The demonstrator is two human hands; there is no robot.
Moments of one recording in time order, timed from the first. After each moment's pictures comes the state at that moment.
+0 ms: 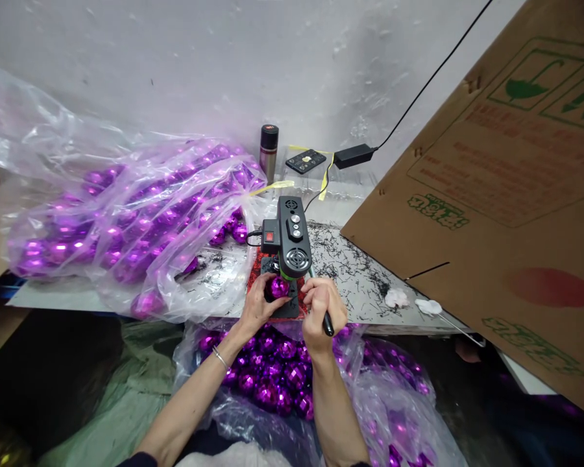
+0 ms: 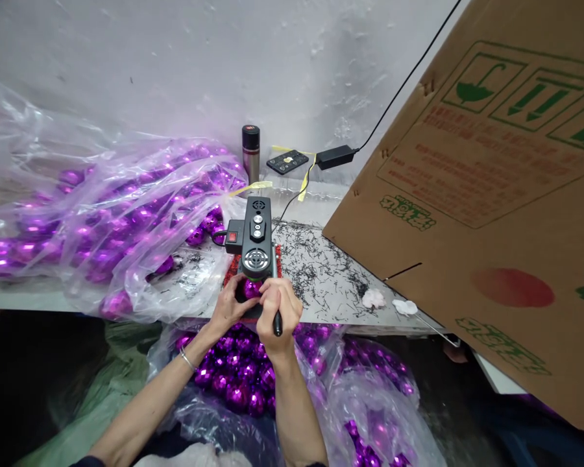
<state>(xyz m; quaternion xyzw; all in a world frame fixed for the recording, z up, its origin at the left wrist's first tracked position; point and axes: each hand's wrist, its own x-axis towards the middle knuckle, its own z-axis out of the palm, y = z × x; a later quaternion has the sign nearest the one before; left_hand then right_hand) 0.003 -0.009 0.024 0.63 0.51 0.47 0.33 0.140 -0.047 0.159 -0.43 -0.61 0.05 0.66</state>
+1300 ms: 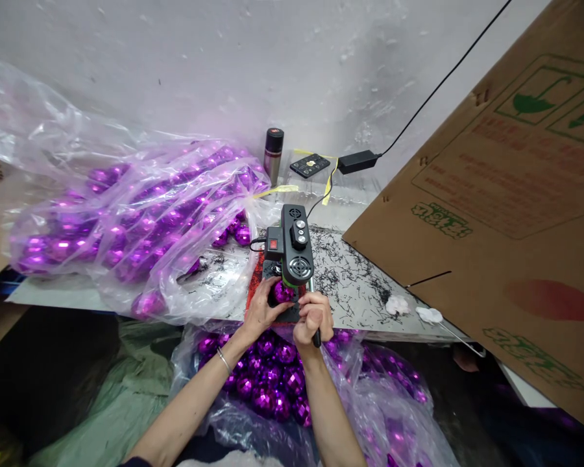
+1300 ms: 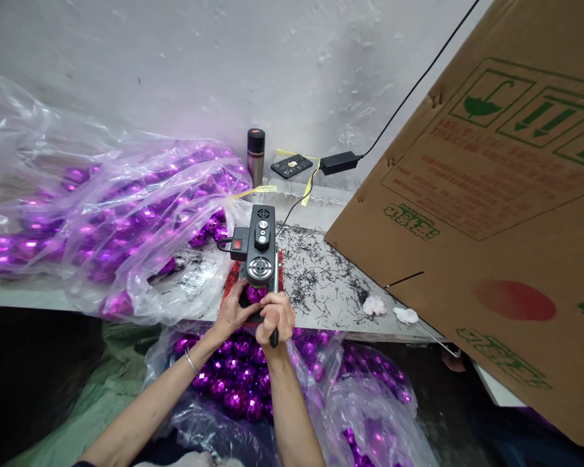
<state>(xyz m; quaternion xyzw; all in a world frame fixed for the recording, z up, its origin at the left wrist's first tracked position) 0.008 -0.010 0.018 0.67 0.50 0.46 0.29 0.133 -0.037 0.094 -0.38 -0.60 0.00 0.71</state>
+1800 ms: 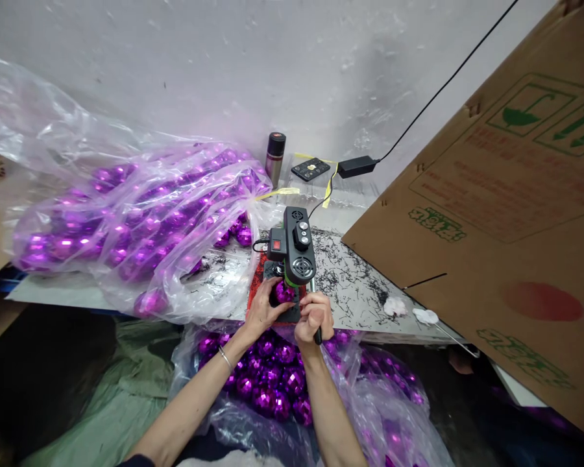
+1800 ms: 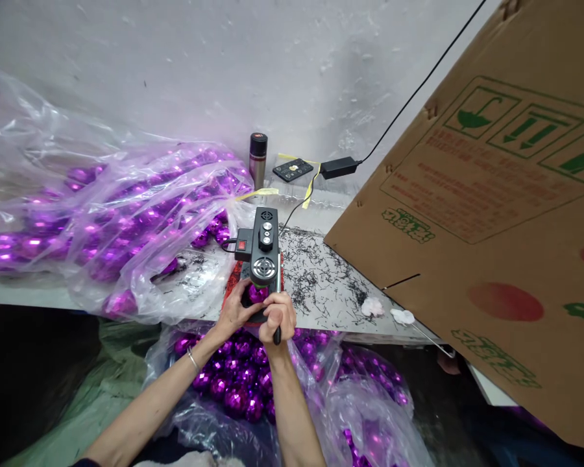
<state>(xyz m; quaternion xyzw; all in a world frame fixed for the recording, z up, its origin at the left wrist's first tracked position) 0.011 -0.008 0.013 0.67 0.50 0.47 0.30 0.135 -0.036 0.089 -0.37 -0.59 0.02 0.72</state>
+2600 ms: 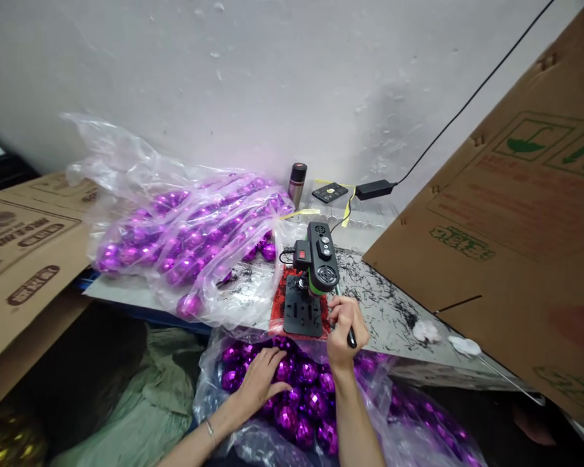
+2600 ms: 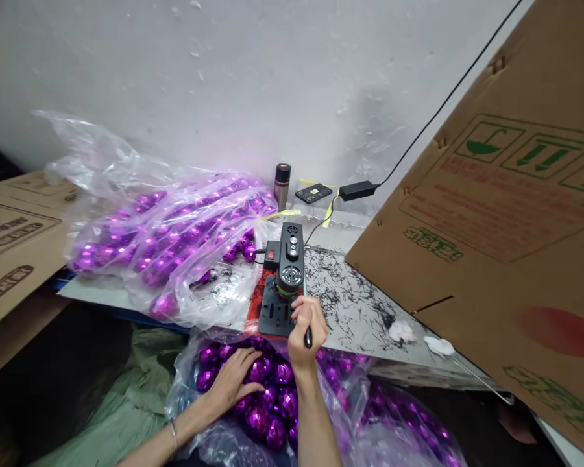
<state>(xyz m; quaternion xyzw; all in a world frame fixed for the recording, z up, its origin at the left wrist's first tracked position) -0.043 -0.142 -0.042 0.78 0.50 0.30 0.23 0.135 -0.047 0.148 -0.42 -0.58 0.06 0.70</state>
